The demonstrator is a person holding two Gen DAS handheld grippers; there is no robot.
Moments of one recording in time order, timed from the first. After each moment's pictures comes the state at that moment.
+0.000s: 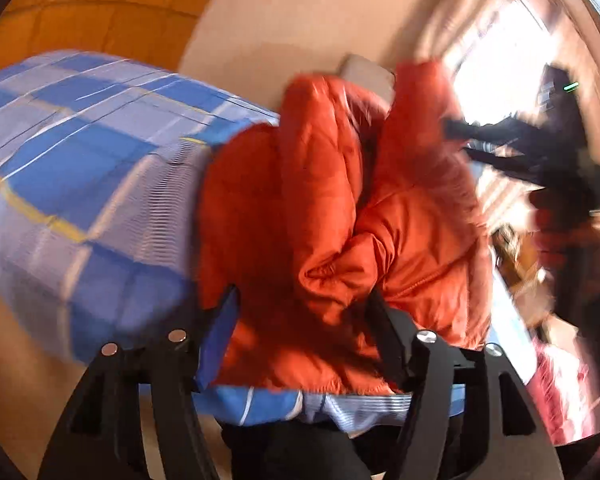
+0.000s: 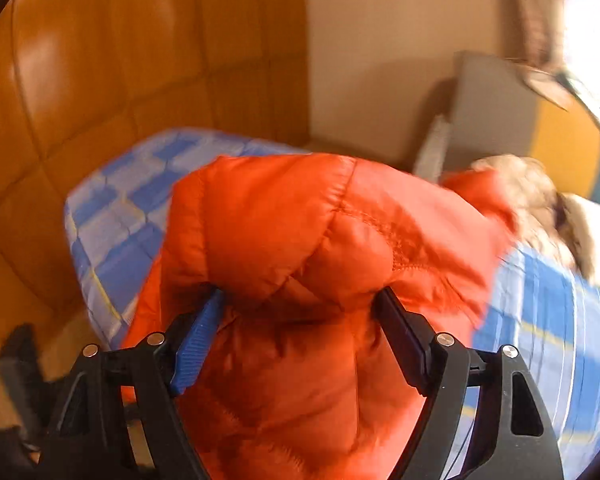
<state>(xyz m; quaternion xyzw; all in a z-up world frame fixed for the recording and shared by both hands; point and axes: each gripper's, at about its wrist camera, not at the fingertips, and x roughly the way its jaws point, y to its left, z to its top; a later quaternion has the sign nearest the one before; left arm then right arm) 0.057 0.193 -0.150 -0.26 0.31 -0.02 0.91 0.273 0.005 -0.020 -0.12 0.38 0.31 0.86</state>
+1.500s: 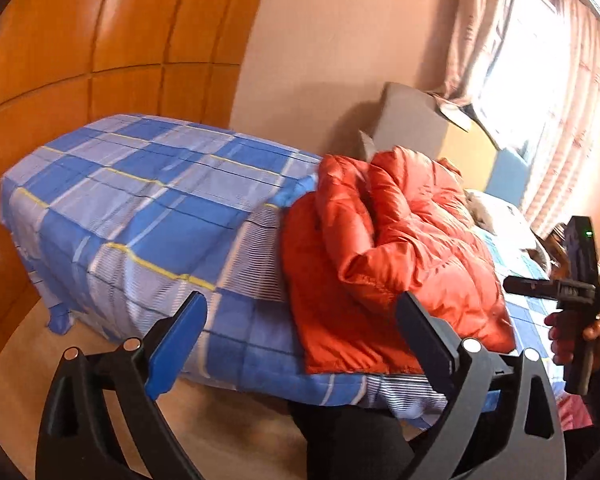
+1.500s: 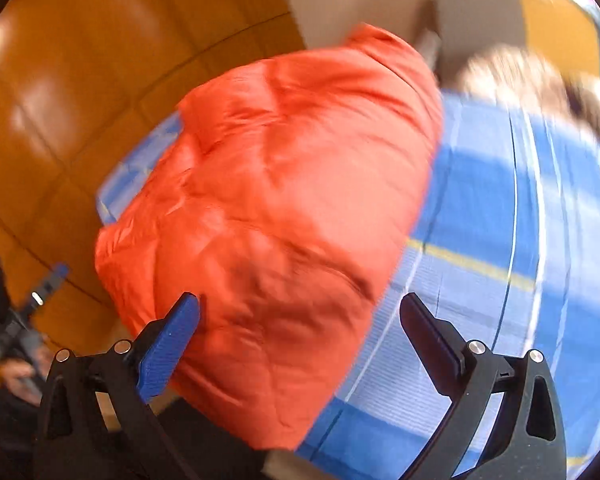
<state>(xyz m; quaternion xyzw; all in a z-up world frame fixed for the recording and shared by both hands) 0.005 0.210 -0.085 -0.17 0.30 0.08 0.94 0.230 -0.129 -0.088 0.06 0.48 0.33 0.81</state>
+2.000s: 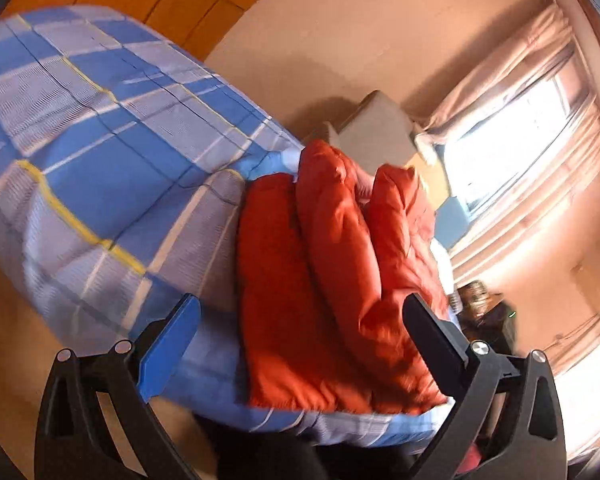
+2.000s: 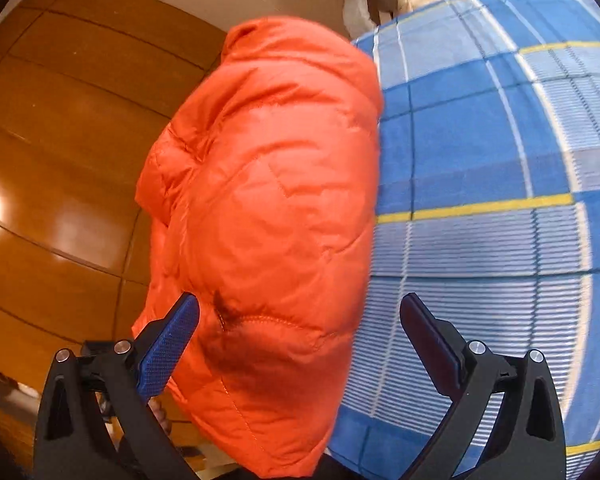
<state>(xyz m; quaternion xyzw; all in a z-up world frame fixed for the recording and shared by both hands) 0.061 0.274 -0.139 -0.39 0.29 -0.05 0.87 0.279 -0.166 -0.137 0.28 0.53 0.32 0.73</state>
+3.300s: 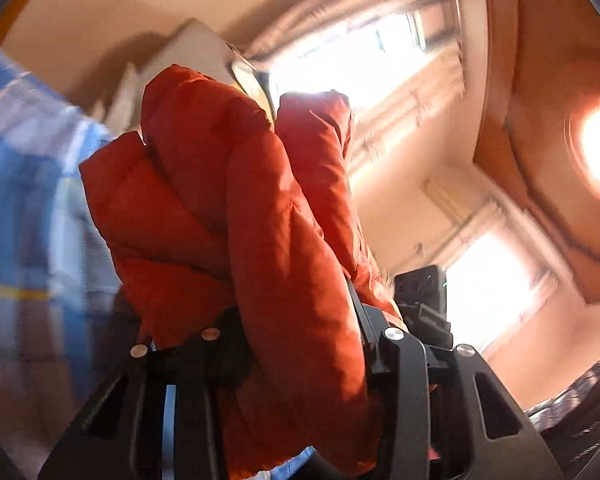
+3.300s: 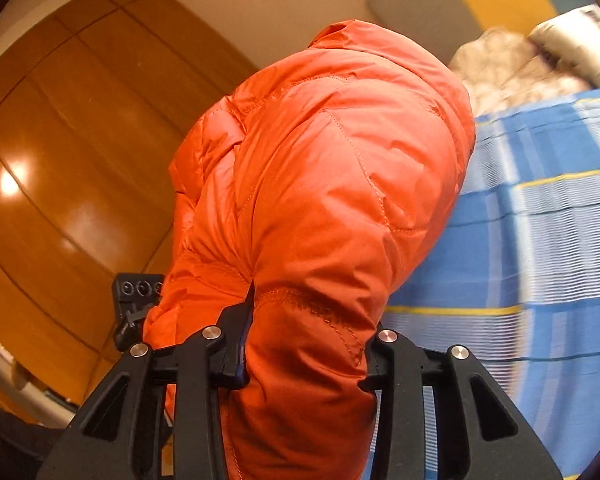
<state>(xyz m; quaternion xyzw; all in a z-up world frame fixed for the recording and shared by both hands) 0.249 0.148 -0.106 -0.35 0.26 -0.40 0.81 0.265 -0.196 -0.079 0.24 0.39 0.35 0.82</state>
